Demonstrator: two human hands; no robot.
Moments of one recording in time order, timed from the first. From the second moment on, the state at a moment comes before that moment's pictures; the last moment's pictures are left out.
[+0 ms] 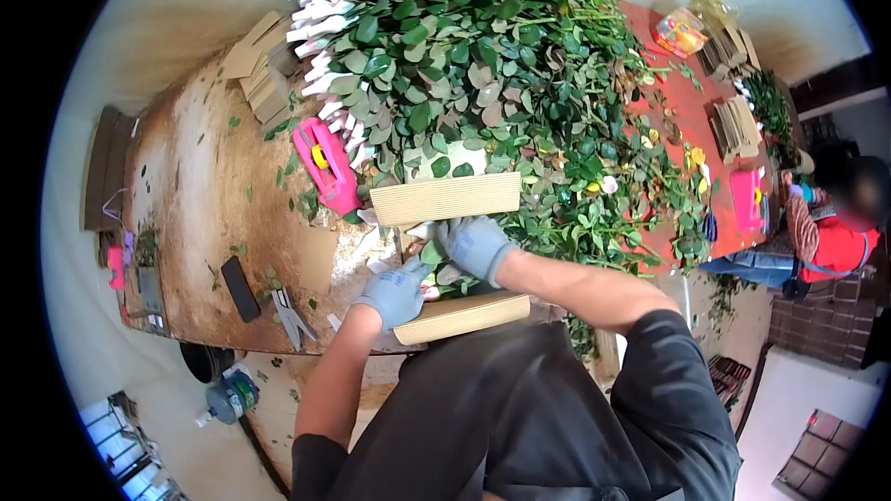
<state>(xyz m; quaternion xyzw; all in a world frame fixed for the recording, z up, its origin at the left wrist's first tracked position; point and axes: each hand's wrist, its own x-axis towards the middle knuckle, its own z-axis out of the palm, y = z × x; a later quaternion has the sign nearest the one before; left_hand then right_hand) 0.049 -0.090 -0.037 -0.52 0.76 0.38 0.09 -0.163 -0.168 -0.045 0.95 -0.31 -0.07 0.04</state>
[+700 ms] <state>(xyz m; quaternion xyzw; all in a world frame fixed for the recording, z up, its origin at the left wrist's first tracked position) 0.057 -0.111 -0.047 -0.58 0.80 0.11 -0.15 -0.164 -0.180 -0.088 0.96 -0.27 -0.01 0.01</state>
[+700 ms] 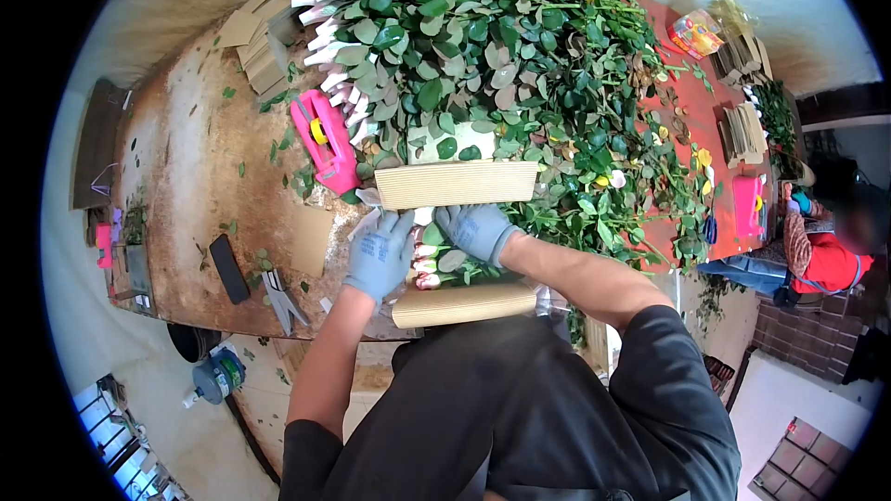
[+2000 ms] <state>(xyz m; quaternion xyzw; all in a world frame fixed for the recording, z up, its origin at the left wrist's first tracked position) 0.051 -0.091 -0.042 -0.52 0.78 0.36 0.04 -0.157 -0.180 -0.076 0.97 -0.25 -0.05 0.02</state>
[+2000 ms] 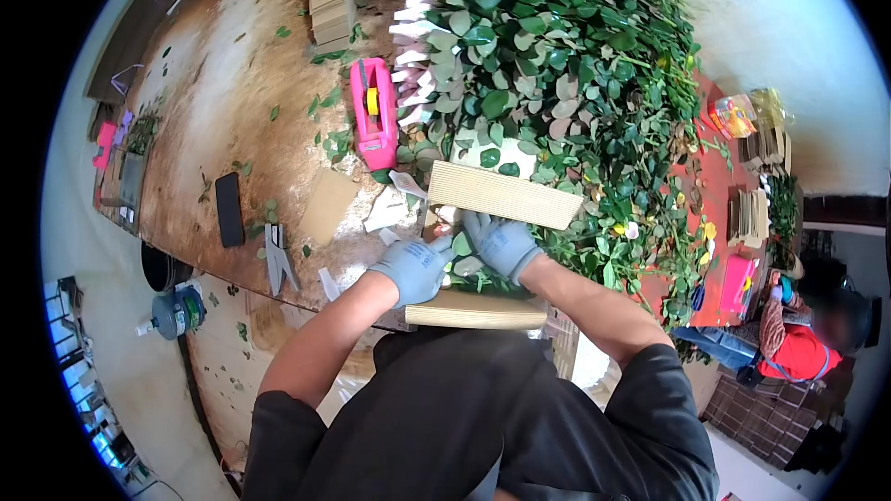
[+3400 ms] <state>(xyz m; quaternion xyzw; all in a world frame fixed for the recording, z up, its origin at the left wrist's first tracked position) 0.047 -0.085 -0.040 -0.53 0.77 0.35 0.06 -0.166 -0.184 -0.091 0.97 -0.23 -0.01 0.08</state>
